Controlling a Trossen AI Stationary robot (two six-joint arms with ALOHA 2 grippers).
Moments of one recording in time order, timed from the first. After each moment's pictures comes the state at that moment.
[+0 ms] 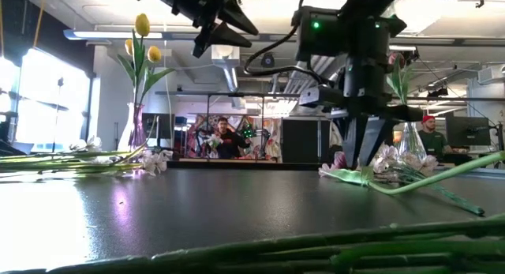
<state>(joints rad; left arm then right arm) 0.16 1.41 1.09 -0.14 -0.06 -0.45 0.01 1.75 1.08 -0.77 0.02 1.22</state>
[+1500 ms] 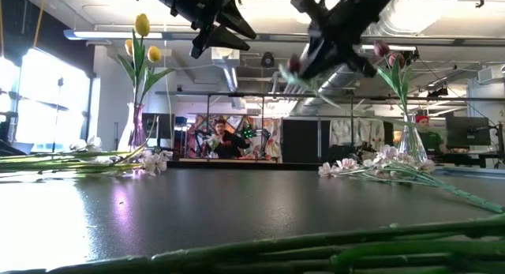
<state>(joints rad) 0.16 1.41 1.09 -0.16 -0.08 -0.44 -0.03 1.43 1.08 -0.49 0.24 1.01</state>
